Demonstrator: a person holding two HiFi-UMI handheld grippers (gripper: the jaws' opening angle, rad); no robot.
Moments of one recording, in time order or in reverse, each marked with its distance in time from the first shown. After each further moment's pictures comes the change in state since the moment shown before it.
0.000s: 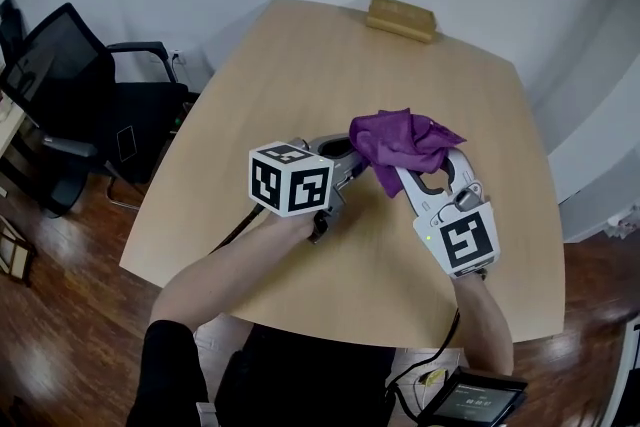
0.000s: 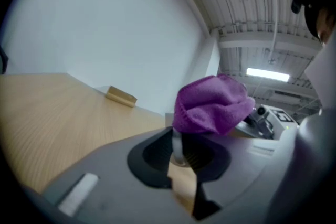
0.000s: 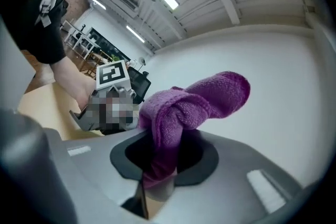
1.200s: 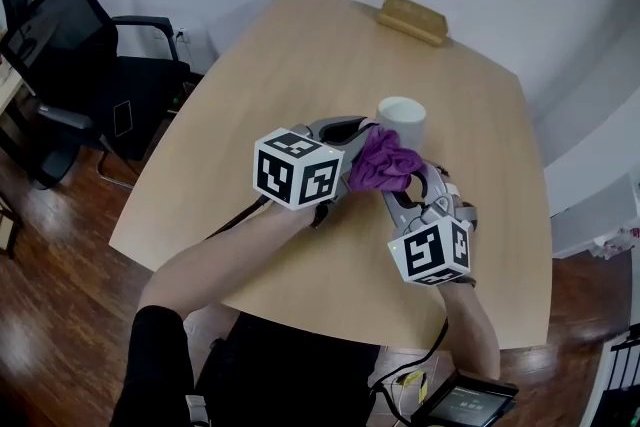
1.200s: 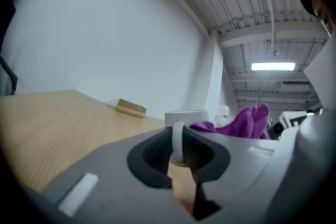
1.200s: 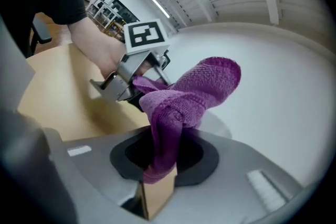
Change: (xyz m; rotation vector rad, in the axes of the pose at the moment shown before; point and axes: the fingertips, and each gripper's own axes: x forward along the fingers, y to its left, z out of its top) left arm -0.007 0.017 0.017 0.089 -0.073 0.107; right arm 0.018 0.047 -0.045 -0.293 0.268 0.105
